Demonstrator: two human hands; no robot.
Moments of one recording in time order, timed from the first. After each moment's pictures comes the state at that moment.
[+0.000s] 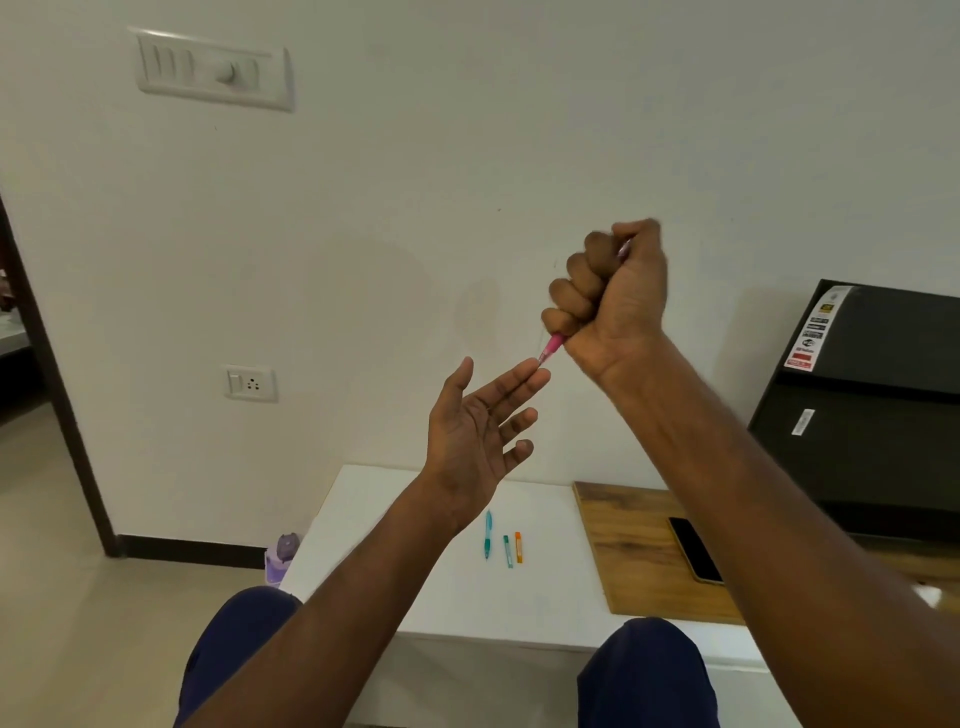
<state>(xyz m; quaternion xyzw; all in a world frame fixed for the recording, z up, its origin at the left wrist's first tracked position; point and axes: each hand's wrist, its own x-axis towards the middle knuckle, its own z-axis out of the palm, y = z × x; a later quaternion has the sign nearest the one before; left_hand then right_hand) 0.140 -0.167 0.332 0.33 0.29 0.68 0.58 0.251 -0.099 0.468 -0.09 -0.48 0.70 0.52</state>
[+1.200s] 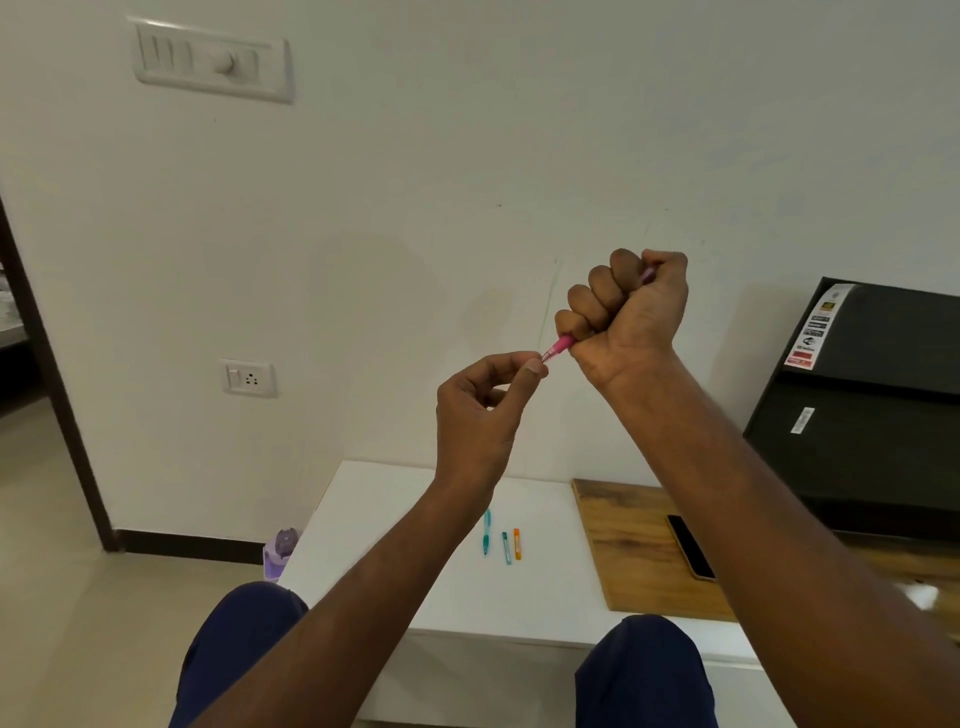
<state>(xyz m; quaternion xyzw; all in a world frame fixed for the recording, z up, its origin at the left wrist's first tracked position) 0.157 -0.157 0.331 0.42 0.41 0.77 0.23 0.257 -0.089 0.447 -0.05 -0.39 0.72 0.57</state>
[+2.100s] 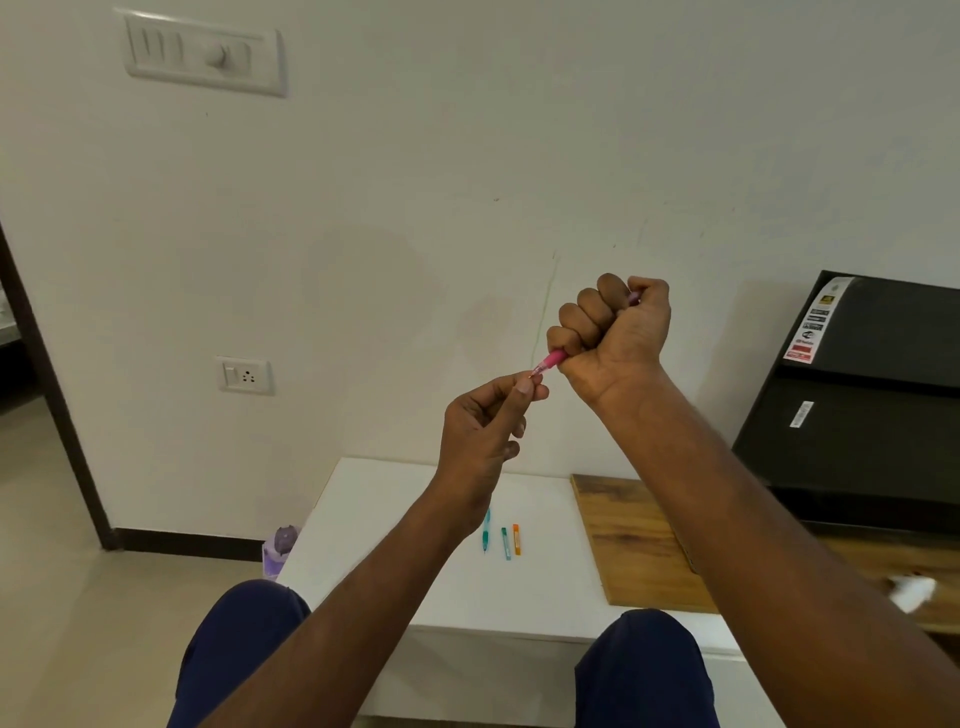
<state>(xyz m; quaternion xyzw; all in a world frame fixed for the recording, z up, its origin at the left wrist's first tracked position) 0.152 -0.155 0.308 0.42 0.38 0.74 0.38 0.253 -0.083 0.426 -0.08 -0.33 0.76 0.56</state>
